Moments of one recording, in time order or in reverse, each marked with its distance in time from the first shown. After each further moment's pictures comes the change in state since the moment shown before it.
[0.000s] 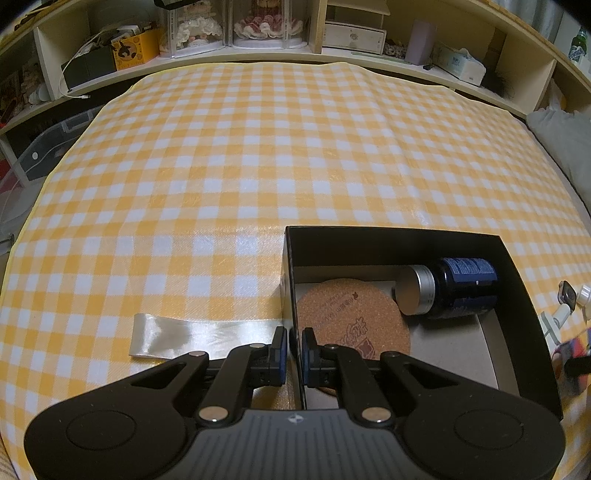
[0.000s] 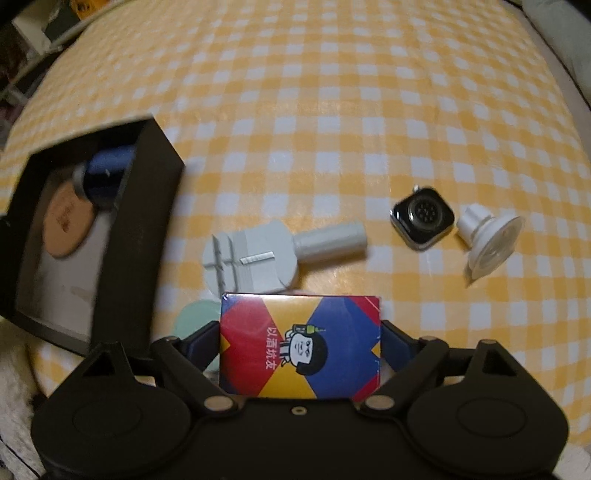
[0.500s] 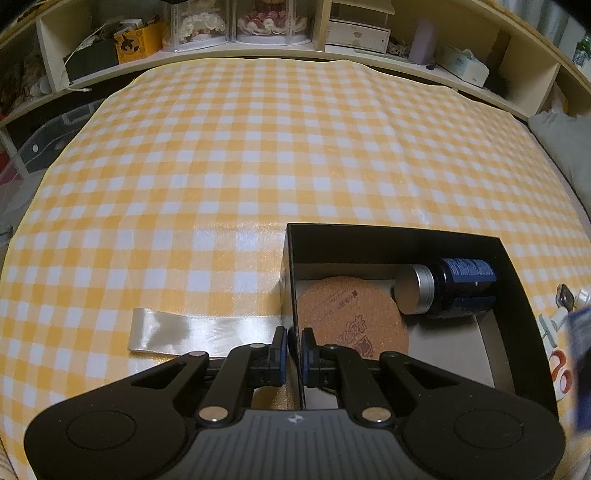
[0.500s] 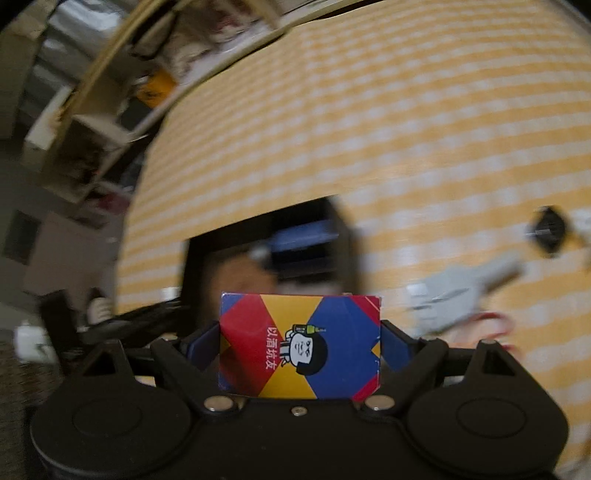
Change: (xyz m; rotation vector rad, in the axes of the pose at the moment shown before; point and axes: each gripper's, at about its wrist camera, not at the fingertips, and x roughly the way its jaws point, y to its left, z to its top) left arm -0.002 0.008 -0.004 -0.029 0.009 -0.013; right arm -0.046 0.068 0.019 0.182 -0.123 0.418
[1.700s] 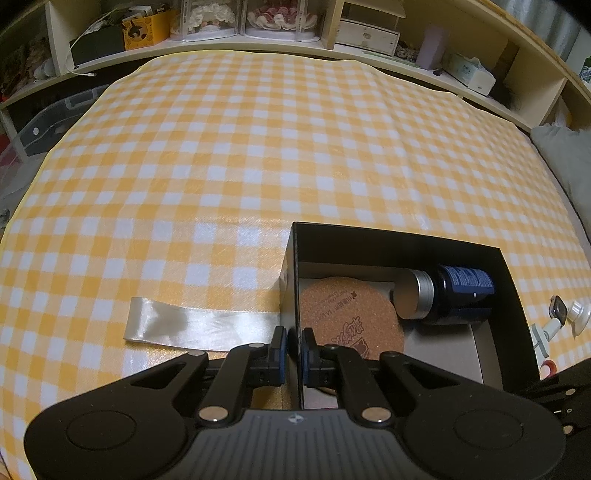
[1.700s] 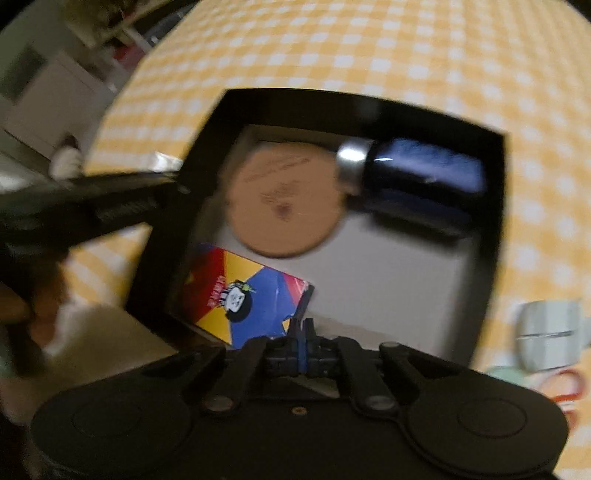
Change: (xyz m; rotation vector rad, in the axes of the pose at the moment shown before) left arm -0.012 0.011 -0.006 -0.050 0.015 -0.017; right arm 0.107 0.066 -0.028 -0.350 0.281 -0.105
